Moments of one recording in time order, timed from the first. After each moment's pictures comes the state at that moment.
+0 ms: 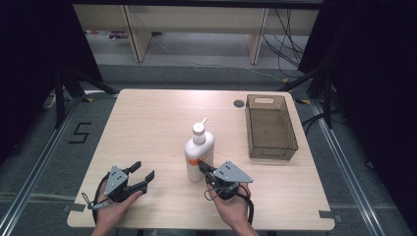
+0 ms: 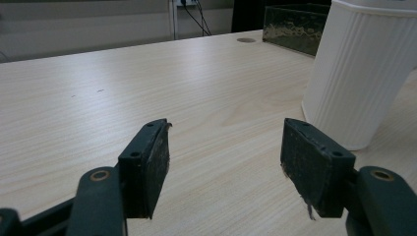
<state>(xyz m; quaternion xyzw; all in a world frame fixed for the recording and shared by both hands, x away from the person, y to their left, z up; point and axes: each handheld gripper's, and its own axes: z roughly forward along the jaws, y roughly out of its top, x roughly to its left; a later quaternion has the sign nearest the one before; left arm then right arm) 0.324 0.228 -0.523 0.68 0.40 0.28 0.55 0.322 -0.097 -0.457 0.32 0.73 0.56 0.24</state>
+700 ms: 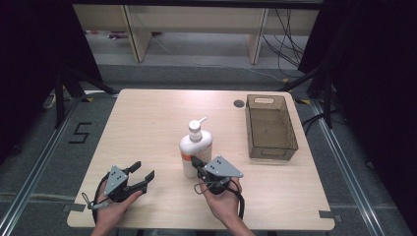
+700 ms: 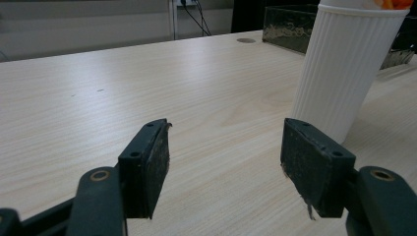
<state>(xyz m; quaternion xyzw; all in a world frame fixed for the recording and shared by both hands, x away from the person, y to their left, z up) 0.325 0.228 -0.523 0.68 0.40 0.28 0.55 0.331 -0.075 -0.453 0.33 0.73 0.56 0.23</state>
